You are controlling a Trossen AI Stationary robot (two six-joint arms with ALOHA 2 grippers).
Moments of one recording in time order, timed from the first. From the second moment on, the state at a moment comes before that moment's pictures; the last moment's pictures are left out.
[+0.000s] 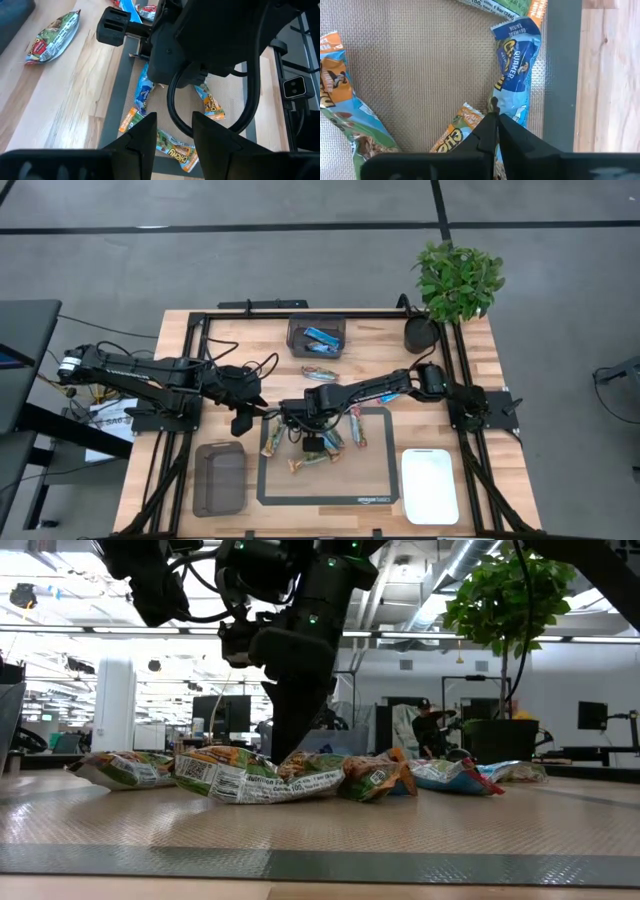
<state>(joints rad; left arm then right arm) -0.11 1.00 0.82 -0.59 0.05 -0.36 0.11 2.34 1.93 -0.90 0.00 0.05</state>
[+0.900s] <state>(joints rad) -0.11 1.00 0.82 -0.58 0.04 -0.35 0.11 2.33 1.96 -0.84 0.00 0.10</state>
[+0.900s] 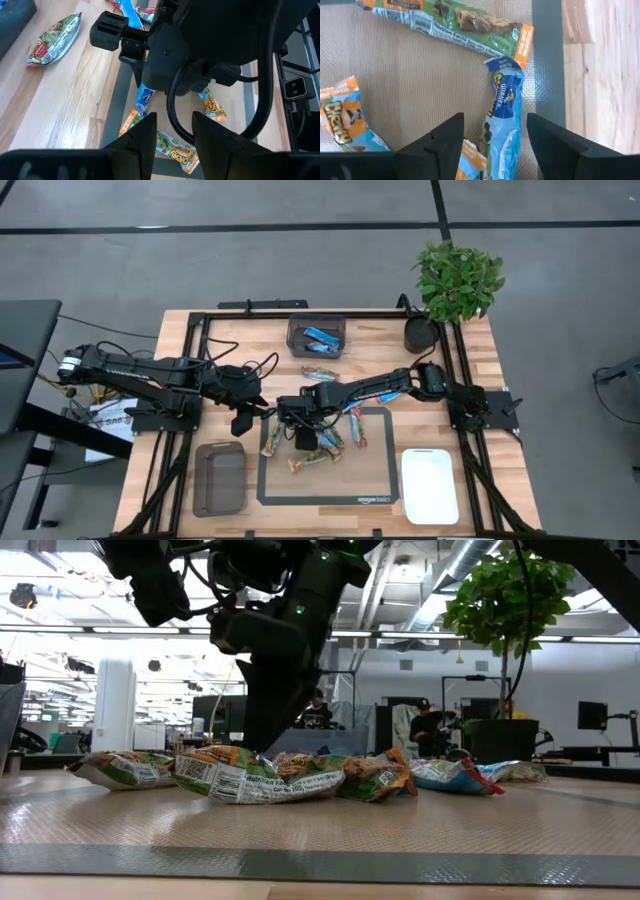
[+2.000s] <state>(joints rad) -0.11 1.00 0.82 -0.58 0.01 -0.36 0.04 2.38 2.08 -0.97 0.00 0.10</state>
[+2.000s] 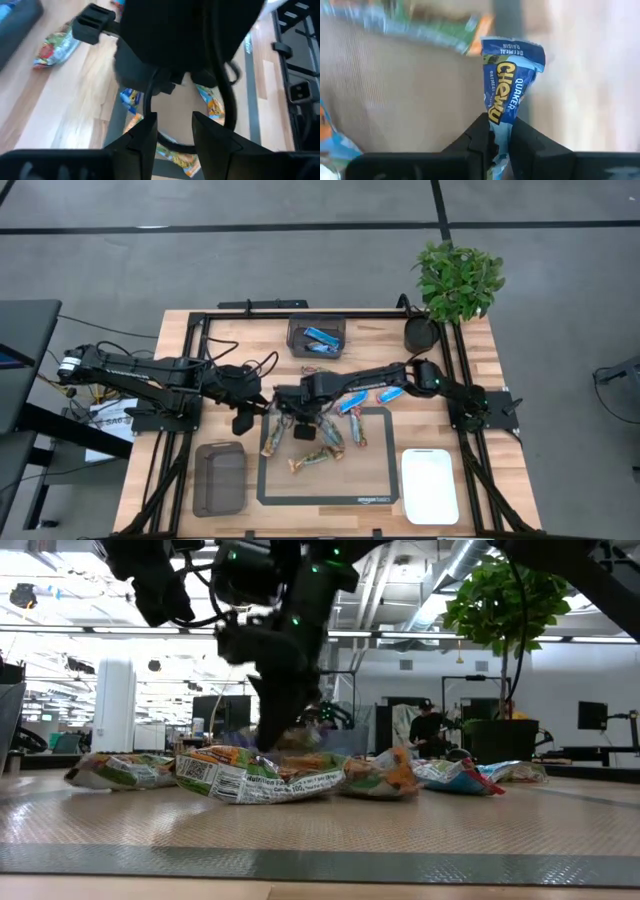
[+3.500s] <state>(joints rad) 0.02 0.94 0.82 -0.41 -0.39 -0.36 -0.42 2.37 2.35 -1.26 0.02 -0.07</state>
